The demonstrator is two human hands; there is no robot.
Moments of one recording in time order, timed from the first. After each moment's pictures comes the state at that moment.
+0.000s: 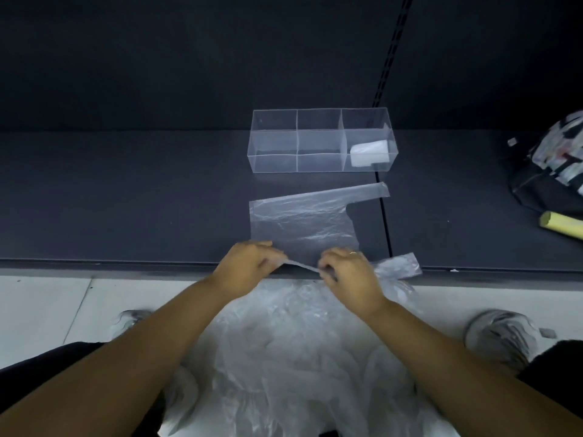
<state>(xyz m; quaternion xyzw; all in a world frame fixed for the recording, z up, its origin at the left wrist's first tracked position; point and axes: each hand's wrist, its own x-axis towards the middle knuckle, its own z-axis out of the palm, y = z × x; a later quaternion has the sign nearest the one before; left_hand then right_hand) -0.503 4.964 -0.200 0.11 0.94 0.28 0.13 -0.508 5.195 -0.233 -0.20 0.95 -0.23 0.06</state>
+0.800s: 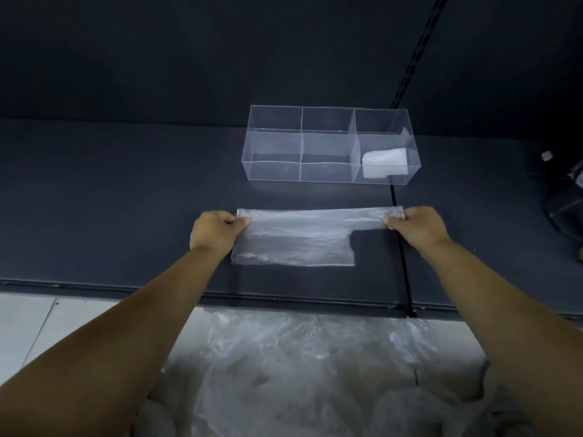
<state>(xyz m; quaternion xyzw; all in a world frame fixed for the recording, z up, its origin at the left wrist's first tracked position) -0.611 4.926 -0.242 -0.26 0.90 0.35 0.06 -0.668 5.273 -0.237 0.17 0.90 -0.36 0.15</state>
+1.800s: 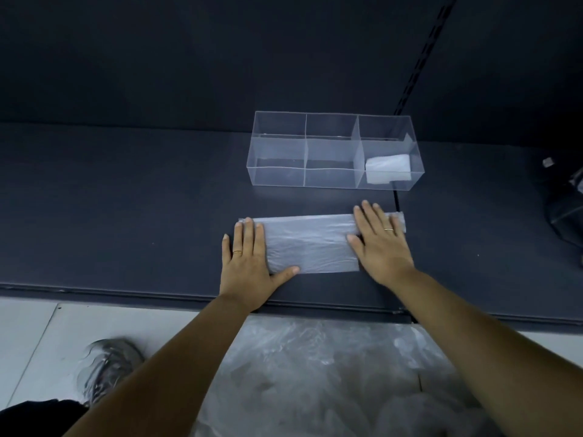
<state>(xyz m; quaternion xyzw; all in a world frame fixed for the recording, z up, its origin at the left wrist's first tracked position) -0.563 4.970 -0.274 -0.04 0.99 0.05 0.08 -0.640 5.226 -0.277 -0.13 0.99 -0.05 0.09</state>
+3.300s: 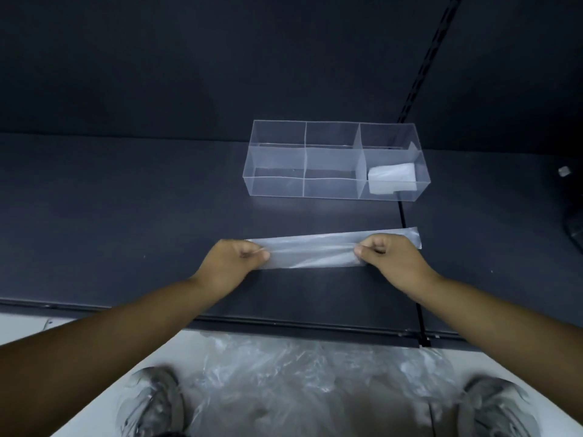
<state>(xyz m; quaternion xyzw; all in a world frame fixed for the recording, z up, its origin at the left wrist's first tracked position) -0.591 4.941 -0.231 -0.11 0.87 0.47 0.12 -0.642 5.231 -0.242 -0.03 0.86 -0.48 0.19</state>
